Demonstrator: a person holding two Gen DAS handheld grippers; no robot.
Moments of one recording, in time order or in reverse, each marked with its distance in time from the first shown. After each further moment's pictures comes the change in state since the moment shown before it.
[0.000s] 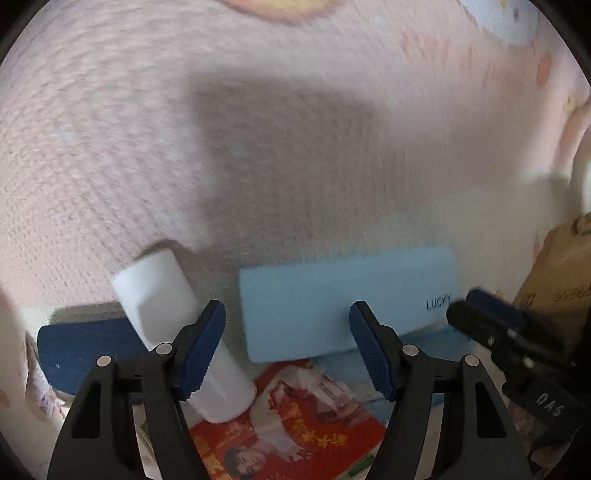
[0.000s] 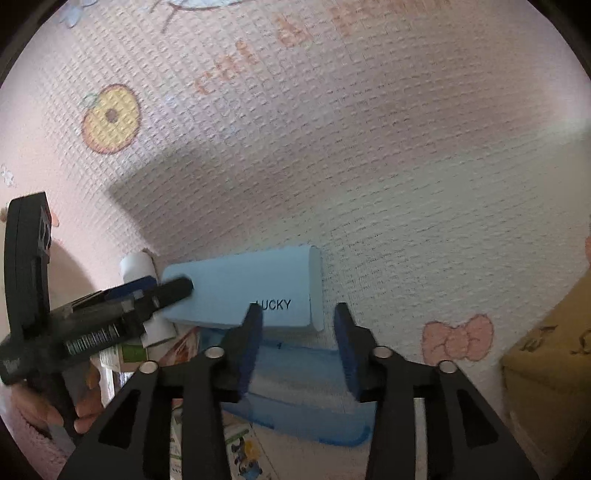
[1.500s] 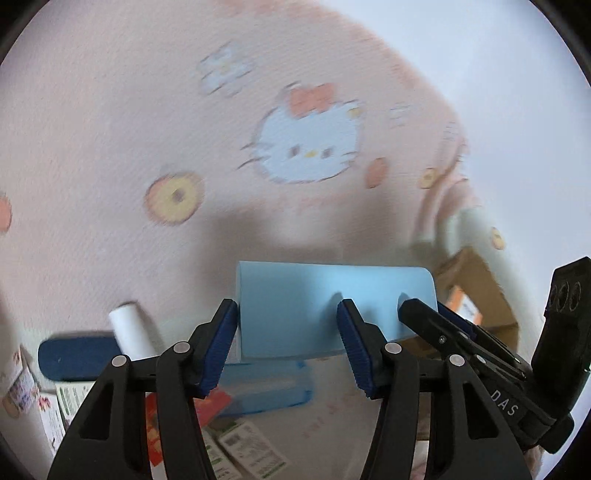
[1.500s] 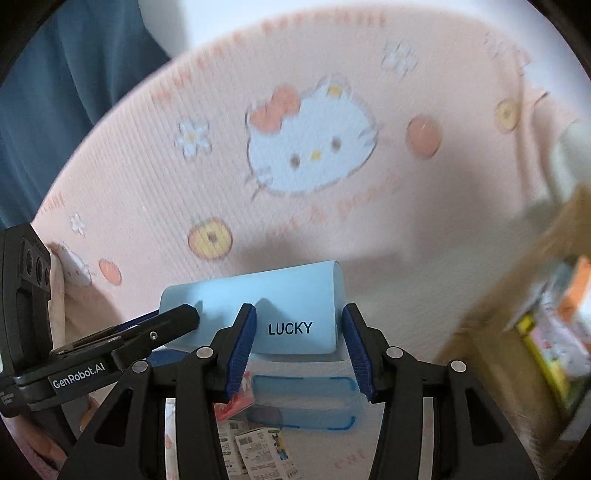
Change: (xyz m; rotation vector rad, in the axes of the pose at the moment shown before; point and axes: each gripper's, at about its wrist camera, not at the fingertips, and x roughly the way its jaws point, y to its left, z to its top) left arm -0.212 -0.082 -0.068 0.065 -0.456 -0.320; right arm -0.202 0.053 -0.040 -0.064 -0.482 -0.072
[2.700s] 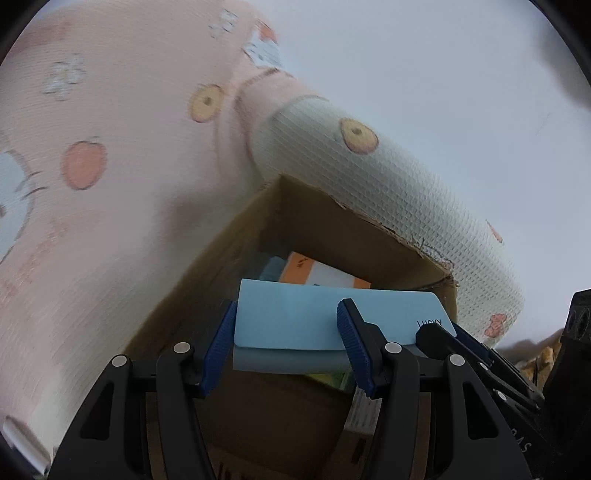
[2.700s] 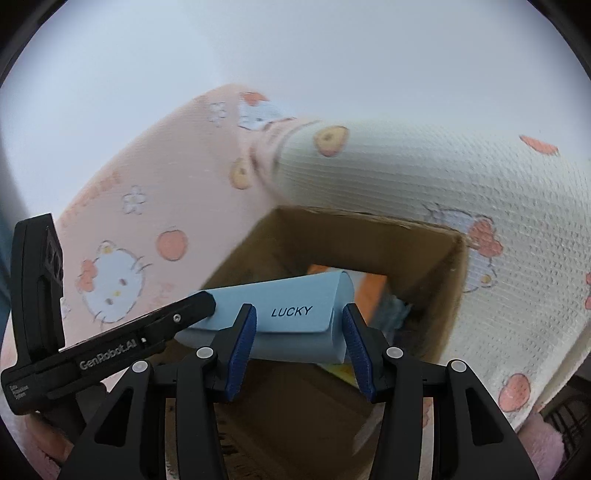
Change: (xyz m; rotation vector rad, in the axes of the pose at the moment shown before) left arm 0.159 -0.307 -0.005 0.431 0.230 -0.258; right arm -0.162 -0.262 -0.023 0.444 -0.189 -0.354
